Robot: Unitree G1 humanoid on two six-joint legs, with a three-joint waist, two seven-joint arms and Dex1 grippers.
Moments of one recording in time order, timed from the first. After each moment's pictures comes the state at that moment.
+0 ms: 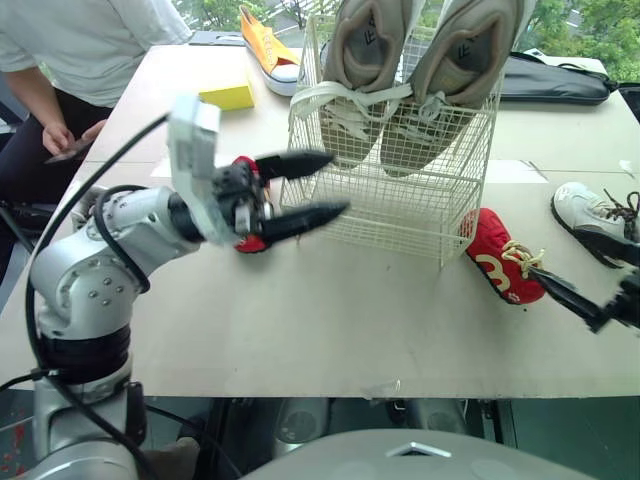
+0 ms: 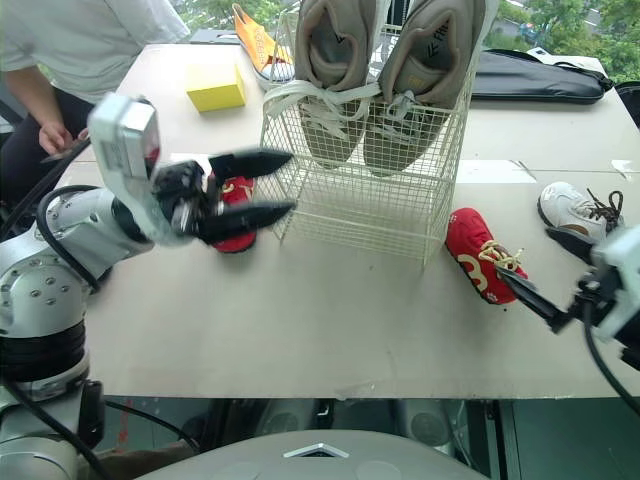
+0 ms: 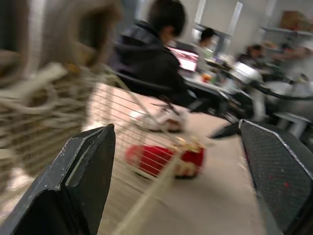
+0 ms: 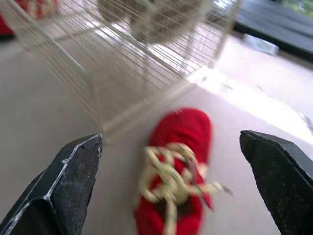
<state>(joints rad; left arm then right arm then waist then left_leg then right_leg) -0.41 0.81 0.14 -0.49 -1.13 0.79 -0.88 0.51 -0.78 -0.75 -0.68 0.72 0.54 0.74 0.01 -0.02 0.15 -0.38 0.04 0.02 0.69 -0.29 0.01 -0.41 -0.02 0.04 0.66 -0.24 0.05</state>
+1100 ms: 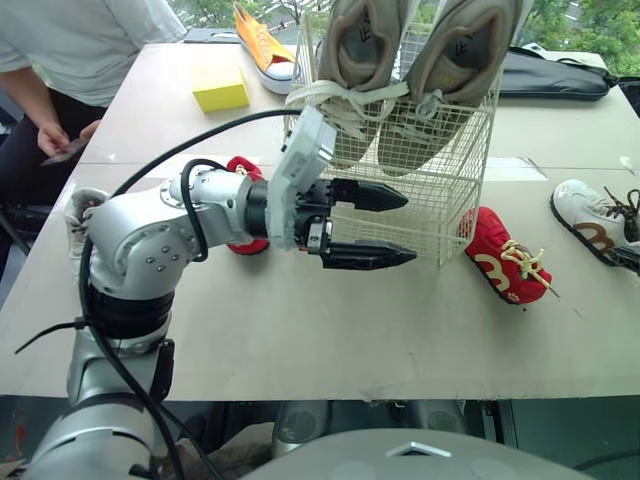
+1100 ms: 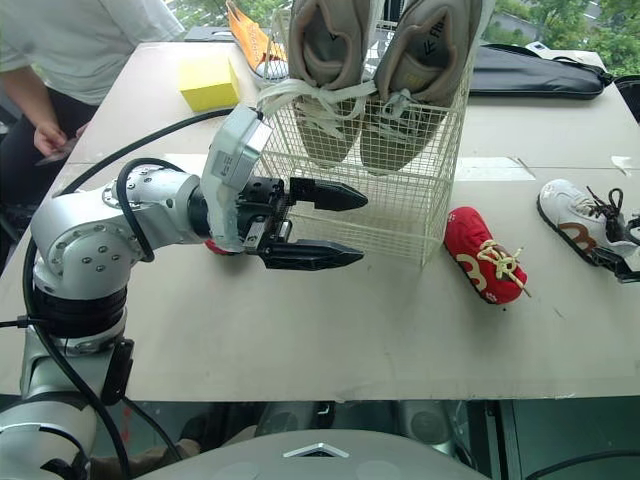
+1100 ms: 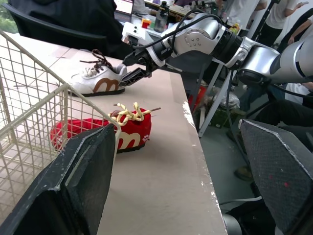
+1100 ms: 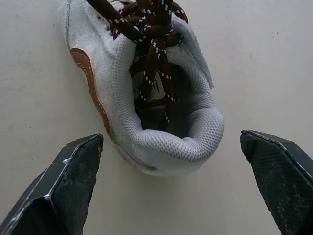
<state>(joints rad) -0.66 0.68 -0.07 -0.45 -1.05 0.95 -0.88 -0.08 -1.04 -0.40 0.10 0.38 0.87 0.59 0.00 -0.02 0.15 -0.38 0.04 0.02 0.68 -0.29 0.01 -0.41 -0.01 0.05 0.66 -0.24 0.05</state>
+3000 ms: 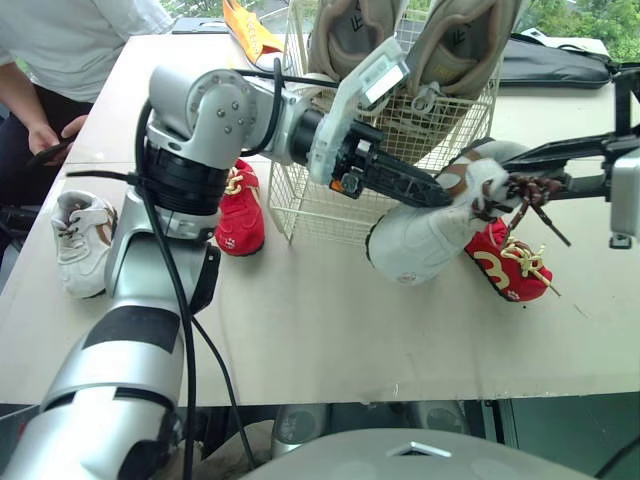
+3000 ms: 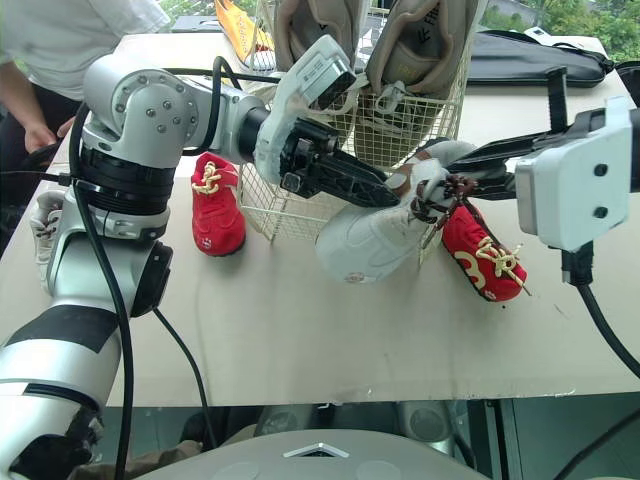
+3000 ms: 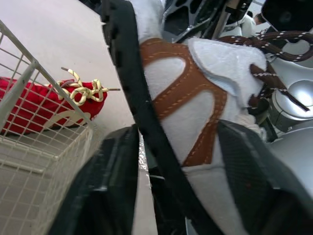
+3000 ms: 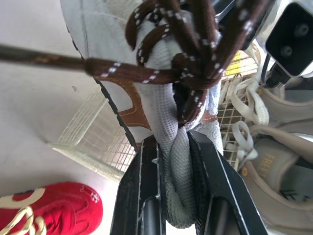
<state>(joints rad) -1.23 0.51 -0.28 0.17 -0.93 1.42 -1.18 -0.63 -1.31 -0.07 -0.45 0.48 0.04 1.25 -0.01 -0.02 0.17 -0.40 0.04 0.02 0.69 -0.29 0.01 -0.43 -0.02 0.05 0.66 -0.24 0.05</state>
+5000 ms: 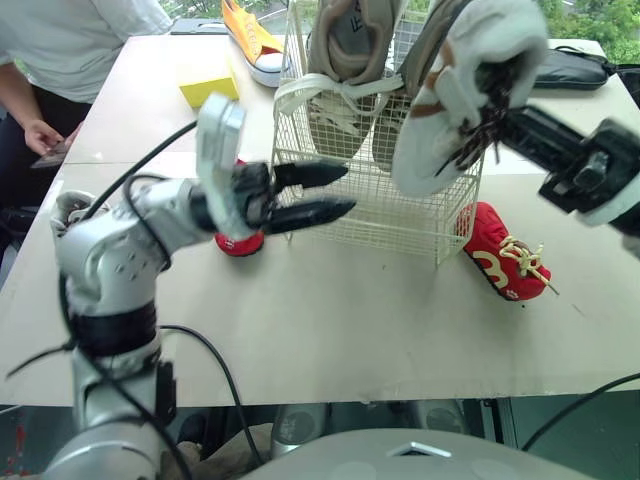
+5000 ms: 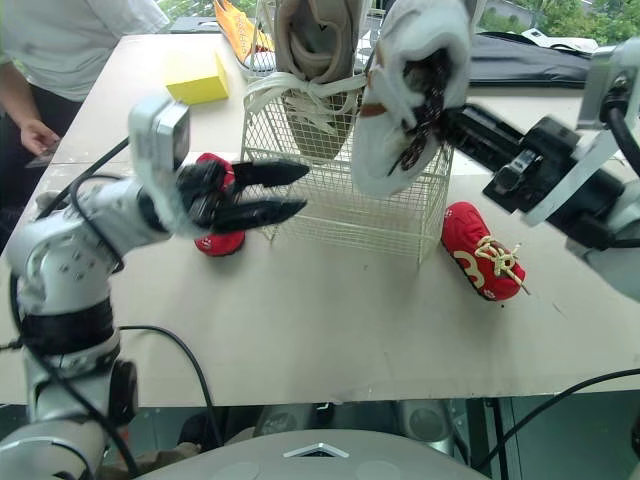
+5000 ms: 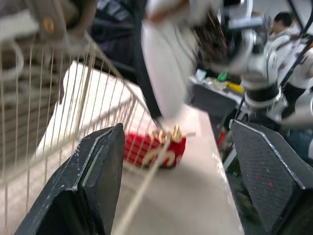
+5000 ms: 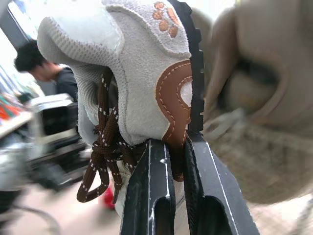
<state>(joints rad) -0.42 0.64 0.22 -0.42 -0.99 0.92 -0.99 -0.35 -0.95 -0.34 -0.64 1.51 0.66 0.10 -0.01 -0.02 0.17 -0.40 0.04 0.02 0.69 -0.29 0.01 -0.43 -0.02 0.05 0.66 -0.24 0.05</state>
